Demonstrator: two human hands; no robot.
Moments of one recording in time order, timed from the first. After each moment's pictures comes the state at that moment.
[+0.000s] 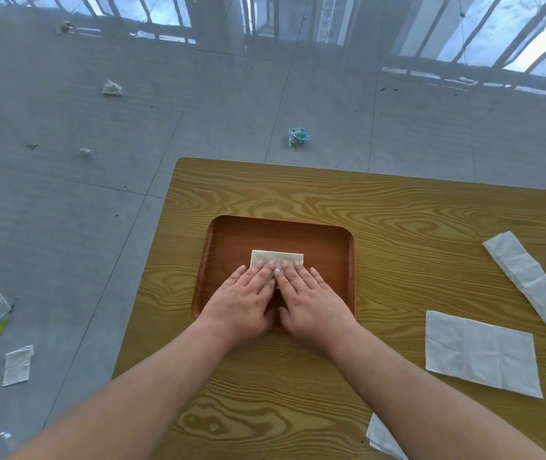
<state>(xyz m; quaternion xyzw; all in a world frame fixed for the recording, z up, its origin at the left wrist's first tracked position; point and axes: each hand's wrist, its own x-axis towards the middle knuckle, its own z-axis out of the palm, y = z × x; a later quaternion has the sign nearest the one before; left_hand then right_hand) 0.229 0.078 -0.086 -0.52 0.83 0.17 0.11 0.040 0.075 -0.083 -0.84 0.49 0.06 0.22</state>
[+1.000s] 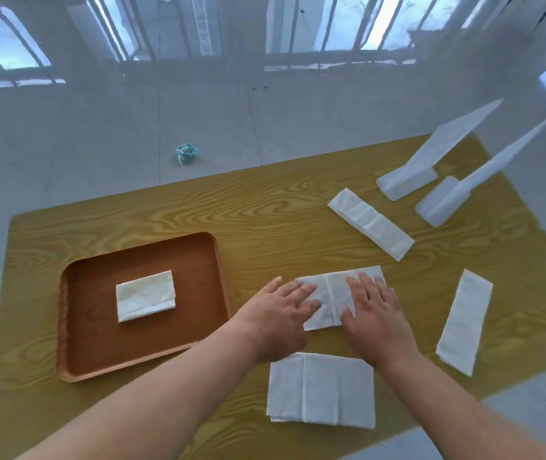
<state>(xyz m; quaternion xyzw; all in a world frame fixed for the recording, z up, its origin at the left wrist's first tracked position) -0.028 0.098 -0.056 -0.22 0.95 0.18 0.16 -0.230 0.203 -0.064 -0.54 0.81 0.03 0.20</state>
